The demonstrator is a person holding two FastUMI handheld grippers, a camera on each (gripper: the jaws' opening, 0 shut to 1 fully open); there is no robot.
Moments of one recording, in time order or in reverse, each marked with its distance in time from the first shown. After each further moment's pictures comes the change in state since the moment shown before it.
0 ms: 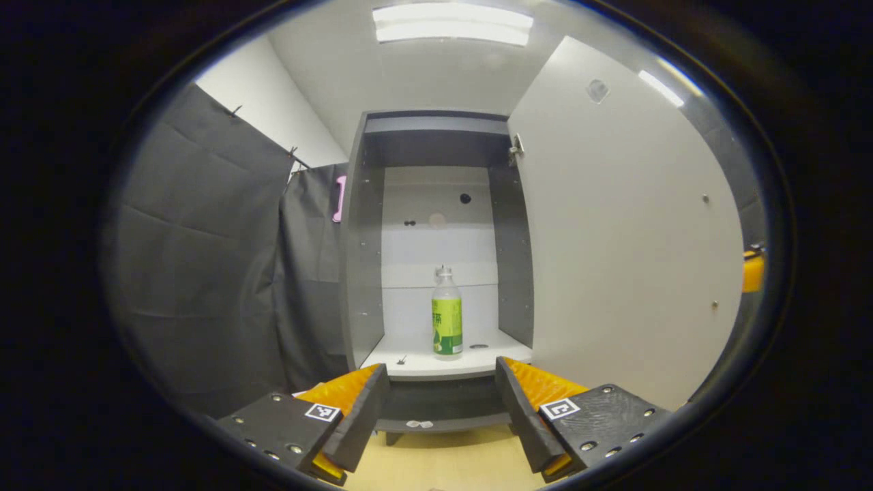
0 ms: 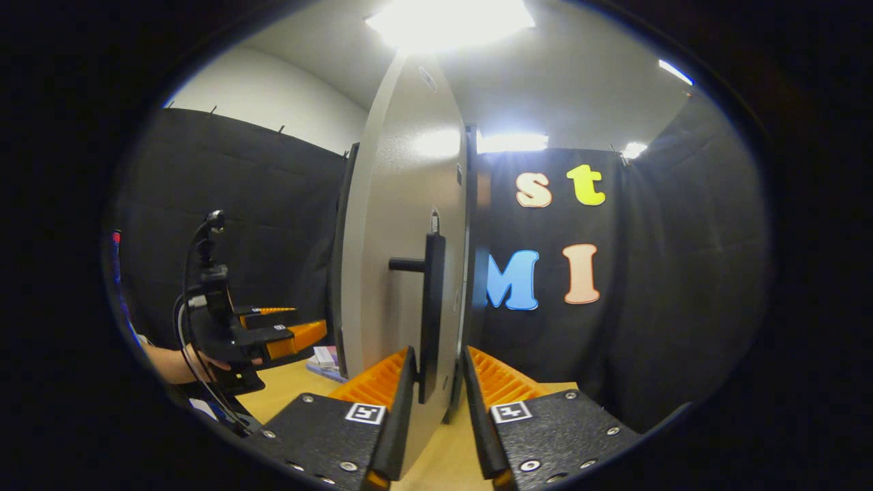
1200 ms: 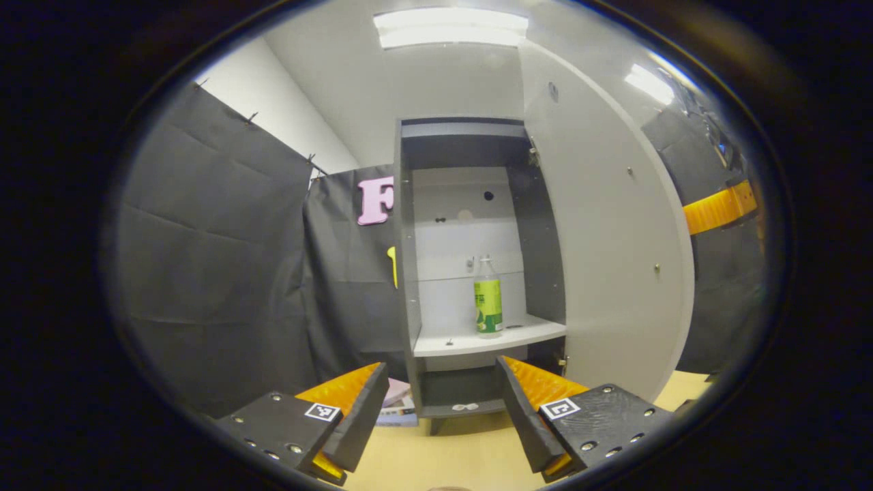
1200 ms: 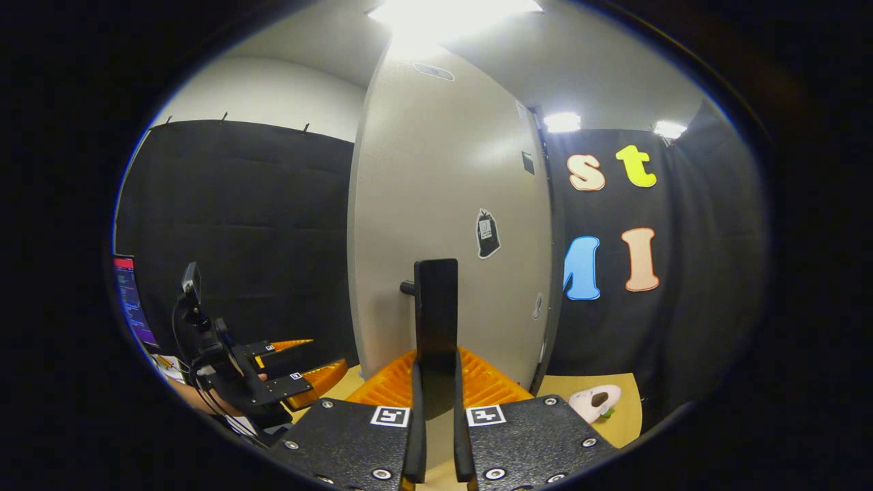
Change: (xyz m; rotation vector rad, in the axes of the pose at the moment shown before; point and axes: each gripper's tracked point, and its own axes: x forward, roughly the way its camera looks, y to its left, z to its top) left arm -0.067 0.062 -0.033 0.053 -0.016 0.043; right arm 0.043 0.125 0.028 0.071 0.055 0.210
